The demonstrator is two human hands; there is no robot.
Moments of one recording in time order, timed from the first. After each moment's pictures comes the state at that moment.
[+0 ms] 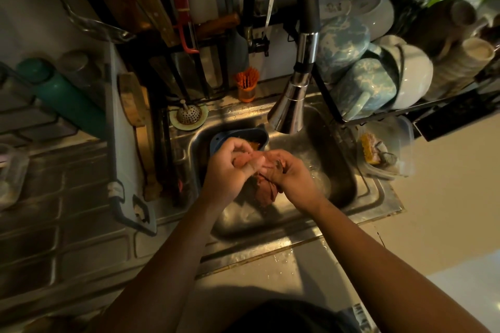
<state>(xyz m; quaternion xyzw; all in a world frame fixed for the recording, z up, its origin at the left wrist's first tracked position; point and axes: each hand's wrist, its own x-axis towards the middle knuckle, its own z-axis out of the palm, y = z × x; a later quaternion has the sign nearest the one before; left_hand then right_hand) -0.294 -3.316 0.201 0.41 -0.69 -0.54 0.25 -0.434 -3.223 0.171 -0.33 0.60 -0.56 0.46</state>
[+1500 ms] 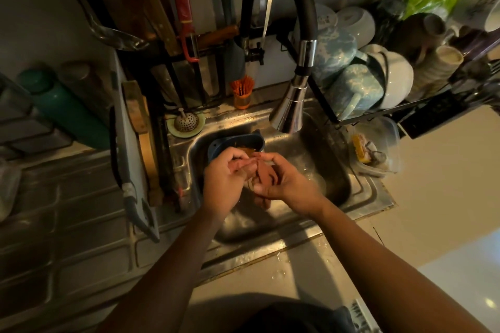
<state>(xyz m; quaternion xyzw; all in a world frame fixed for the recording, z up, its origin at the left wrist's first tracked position) -0.281 -3.313 0.203 0.40 -0.70 -0.52 0.28 -0.419 -3.215 0.188 -0.36 0.56 -0.52 0.53</state>
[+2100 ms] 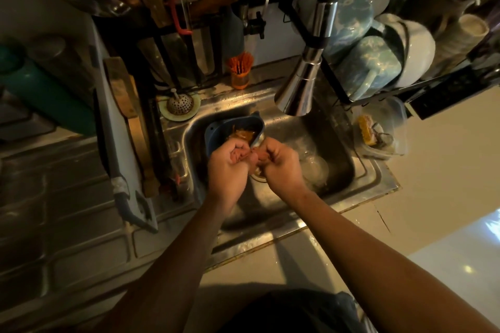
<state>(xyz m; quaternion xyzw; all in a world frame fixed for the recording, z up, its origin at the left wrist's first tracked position) -0.287 -3.311 0.177 0.45 -0.61 -0.60 0.26 -0.396 -3.242 0.154 -0.40 0.69 -0.53 0.29</state>
